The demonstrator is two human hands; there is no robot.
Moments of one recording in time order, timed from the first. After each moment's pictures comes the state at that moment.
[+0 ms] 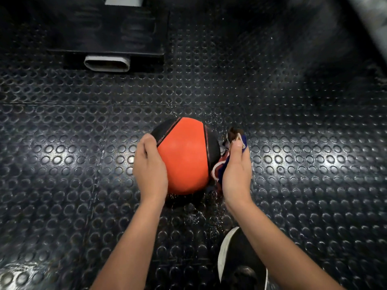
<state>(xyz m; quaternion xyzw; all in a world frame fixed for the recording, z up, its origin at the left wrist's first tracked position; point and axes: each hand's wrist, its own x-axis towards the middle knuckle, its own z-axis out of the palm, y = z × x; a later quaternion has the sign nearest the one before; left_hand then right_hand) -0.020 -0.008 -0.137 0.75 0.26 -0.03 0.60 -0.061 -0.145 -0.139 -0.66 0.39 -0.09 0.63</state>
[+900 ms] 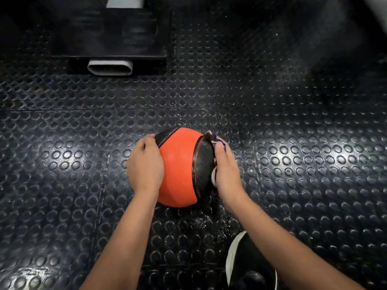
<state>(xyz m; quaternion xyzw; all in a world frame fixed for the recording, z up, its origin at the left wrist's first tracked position) 0.014 0.005 -0.127 0.81 0.28 -0.07 0.50 -0.041 -0.138 -0.177 -0.65 0.32 0.01 0.69</state>
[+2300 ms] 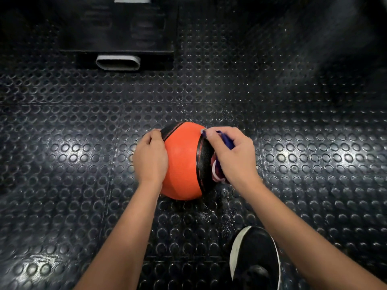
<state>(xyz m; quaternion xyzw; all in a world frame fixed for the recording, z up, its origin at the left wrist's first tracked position) 0.016 0.013 -0.132 0.81 0.27 -0.07 0.52 -0.027 -0.146 -0.140 -0.74 0.20 -0.07 0.63</state>
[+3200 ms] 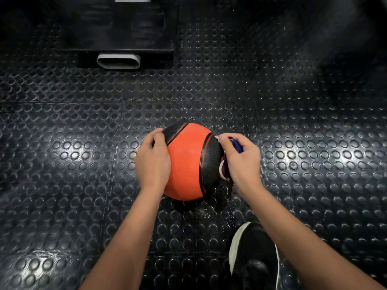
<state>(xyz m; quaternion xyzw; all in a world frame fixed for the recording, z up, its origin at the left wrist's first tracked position) -0.001 0.014 -0.137 0.82 0.24 -0.05 0.52 -0.049 -0.152 -0.150 -0.72 0.27 -0.10 0.62</state>
